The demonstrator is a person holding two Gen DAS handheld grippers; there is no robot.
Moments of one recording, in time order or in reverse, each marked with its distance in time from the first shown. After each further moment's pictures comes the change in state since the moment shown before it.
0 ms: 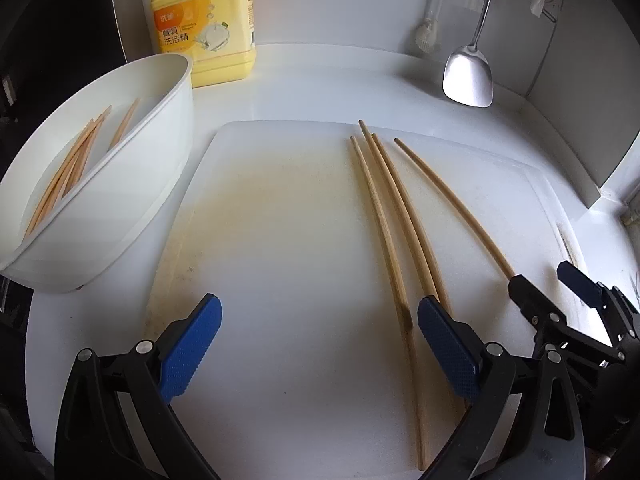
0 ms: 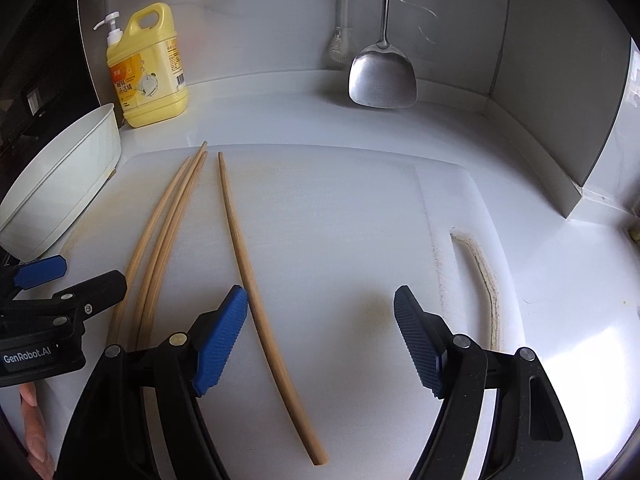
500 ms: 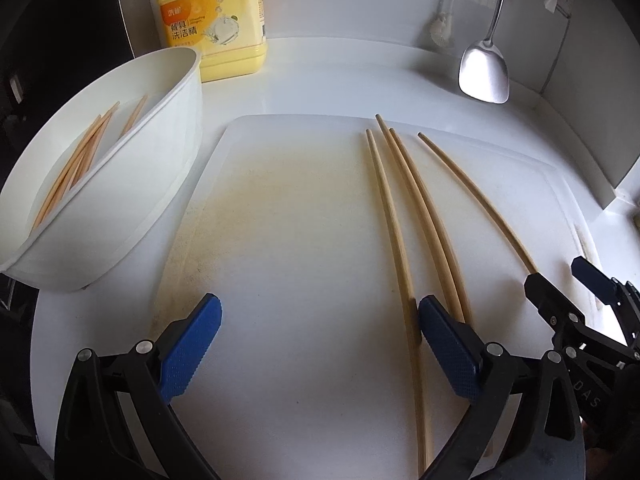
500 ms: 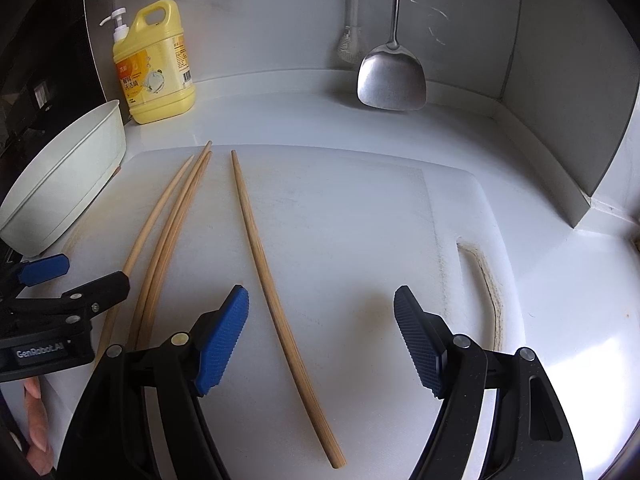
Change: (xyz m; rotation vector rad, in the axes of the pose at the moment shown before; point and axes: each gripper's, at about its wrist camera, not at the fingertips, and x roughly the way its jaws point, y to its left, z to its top) left arm 0.008 -0.001 0.004 -0.008 0.012 0.055; right arm 0.005 0.007 0.003 -0.045 0.001 0.033
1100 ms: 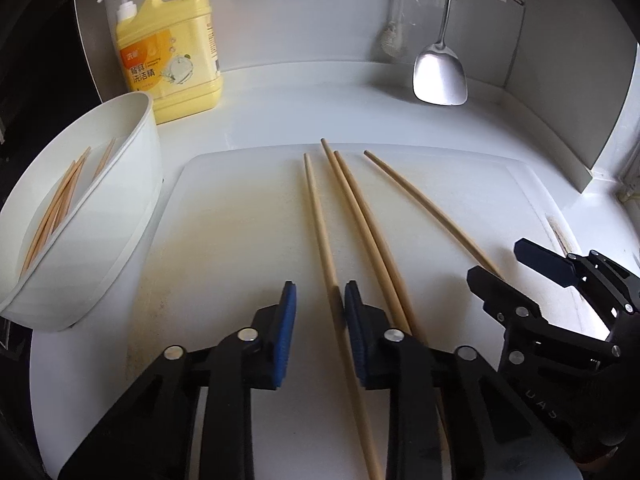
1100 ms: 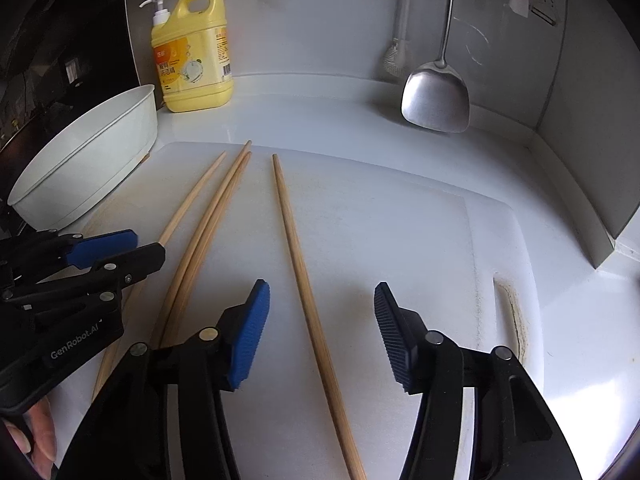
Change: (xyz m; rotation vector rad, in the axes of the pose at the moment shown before) left arm -0.008 -0.027 0.002 0.108 -0.079 -0.072; right arm 0.006 0.018 0.003 -0.117 -0.029 0.068
